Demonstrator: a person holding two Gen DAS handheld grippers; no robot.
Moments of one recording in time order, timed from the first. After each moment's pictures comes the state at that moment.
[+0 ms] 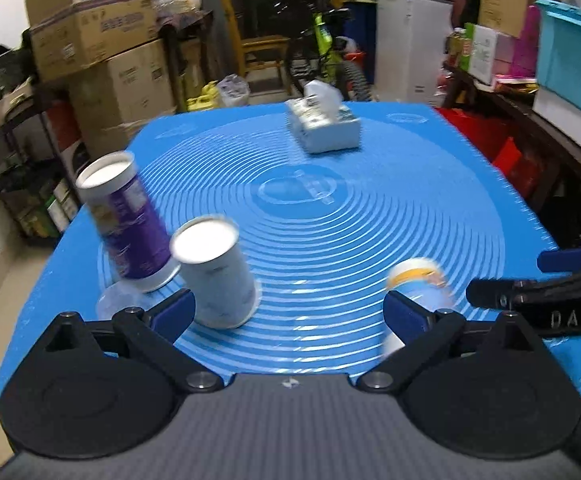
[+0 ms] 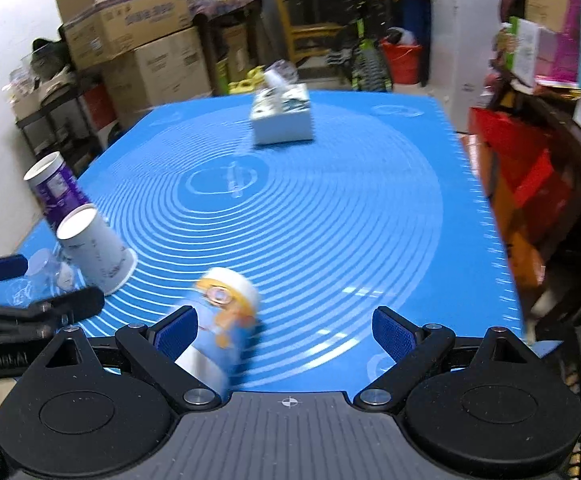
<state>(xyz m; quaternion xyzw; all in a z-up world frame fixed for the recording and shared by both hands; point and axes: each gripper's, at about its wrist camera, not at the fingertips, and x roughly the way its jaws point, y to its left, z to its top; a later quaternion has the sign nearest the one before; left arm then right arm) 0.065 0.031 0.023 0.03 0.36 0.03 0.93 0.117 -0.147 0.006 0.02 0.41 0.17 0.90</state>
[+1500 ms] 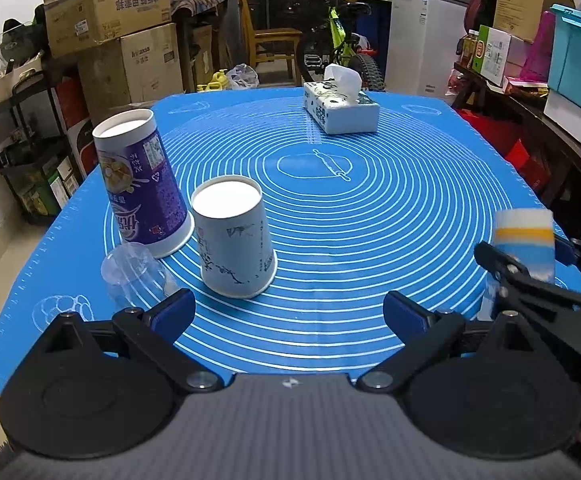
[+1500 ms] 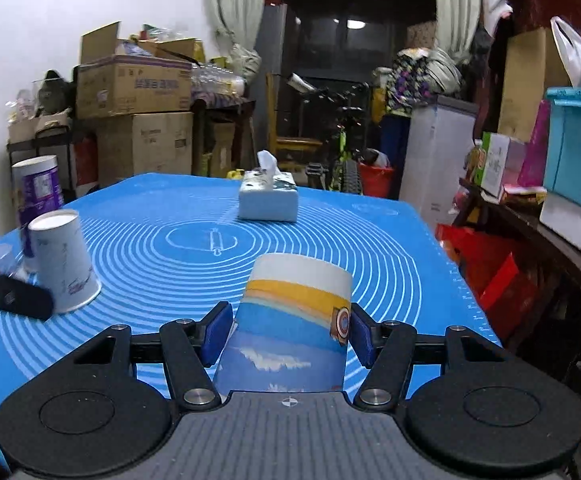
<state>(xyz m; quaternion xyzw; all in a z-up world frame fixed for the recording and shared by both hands) 0.053 0.050 0.002 0.00 0.36 0.03 0.93 0.064 -0.141 -0.052 -0.06 0.20 0.12 0.97</state>
